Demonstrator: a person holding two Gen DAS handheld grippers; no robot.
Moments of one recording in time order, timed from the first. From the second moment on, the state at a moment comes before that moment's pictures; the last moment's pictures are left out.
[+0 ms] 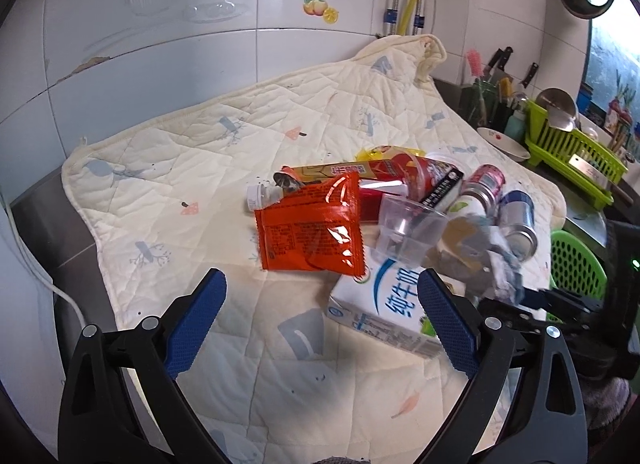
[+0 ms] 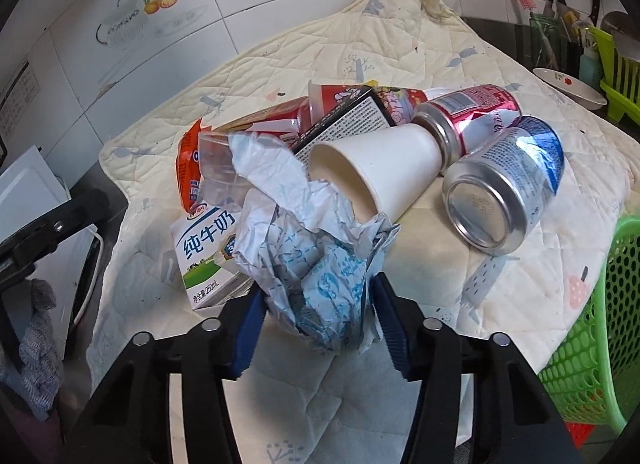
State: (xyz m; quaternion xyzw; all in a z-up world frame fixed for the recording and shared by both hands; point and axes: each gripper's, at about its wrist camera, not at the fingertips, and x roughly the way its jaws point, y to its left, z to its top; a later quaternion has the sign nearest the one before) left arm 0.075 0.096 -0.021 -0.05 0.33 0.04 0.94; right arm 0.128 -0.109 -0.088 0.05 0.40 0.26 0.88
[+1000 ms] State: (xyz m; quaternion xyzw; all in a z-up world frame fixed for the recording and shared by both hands) left arm 0.156 0.100 -0.049 -0.06 0.38 0.10 0.92; right arm 0.099 -0.131 -0.070 0.07 0.37 0.25 0.89
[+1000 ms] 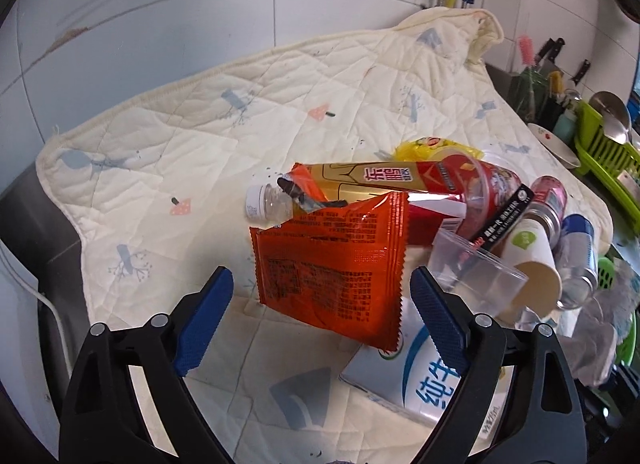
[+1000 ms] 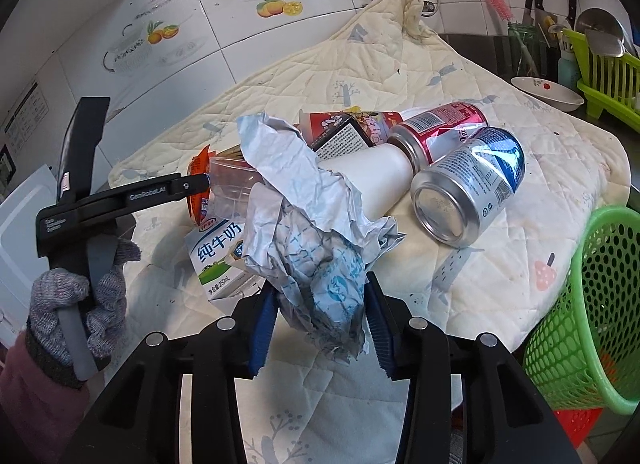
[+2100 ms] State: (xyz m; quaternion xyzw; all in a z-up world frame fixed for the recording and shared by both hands) left arm 0.095 0.117 -0.014 -0.14 0.32 0.02 0.94; right arm 0.071 -0.145 -0.048 0.09 0.34 0.24 0.91
